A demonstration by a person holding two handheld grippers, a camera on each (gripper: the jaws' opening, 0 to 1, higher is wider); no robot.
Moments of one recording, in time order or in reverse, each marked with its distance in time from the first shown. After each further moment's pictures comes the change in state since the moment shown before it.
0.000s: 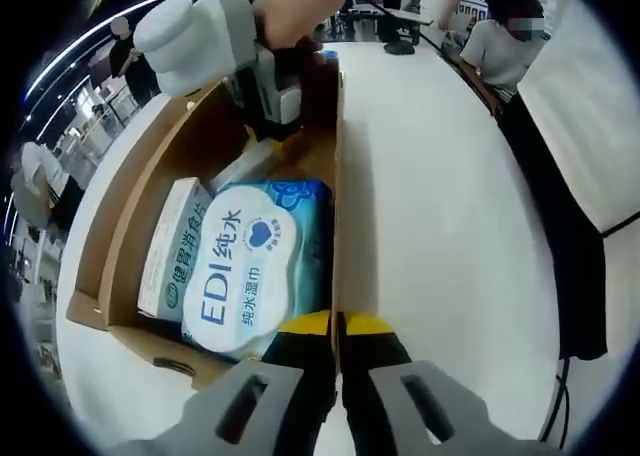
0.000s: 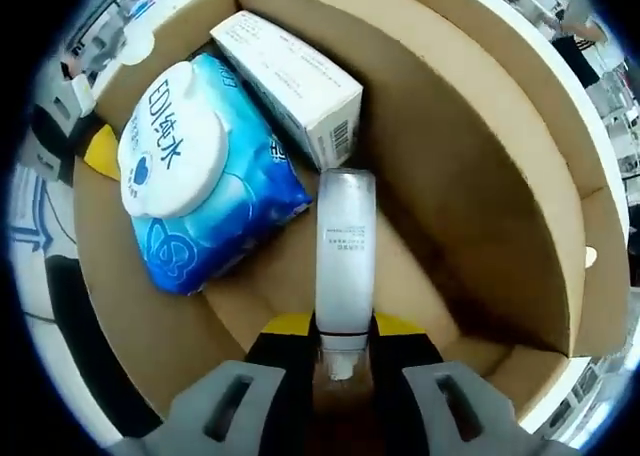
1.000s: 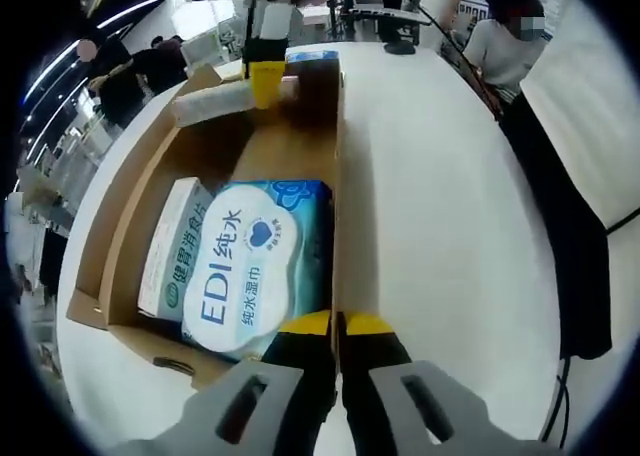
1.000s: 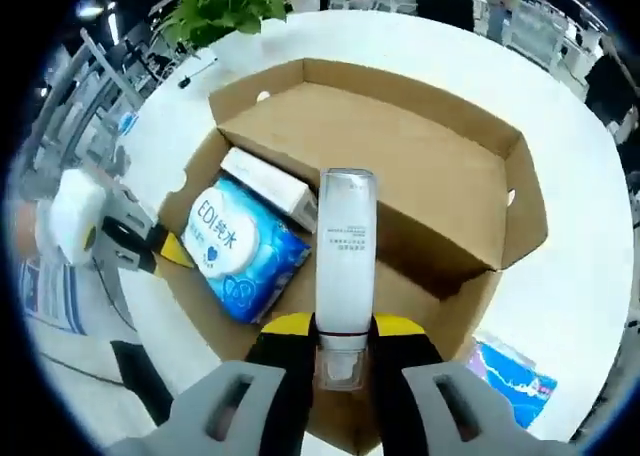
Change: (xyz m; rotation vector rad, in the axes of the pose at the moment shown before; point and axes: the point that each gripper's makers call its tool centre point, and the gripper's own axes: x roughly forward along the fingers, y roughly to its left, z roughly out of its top) left arm -0.001 -0.002 -0.002 -0.001 0.000 0.005; right arm -0.084 -0.011 0.011 0.432 -0.381 0.120
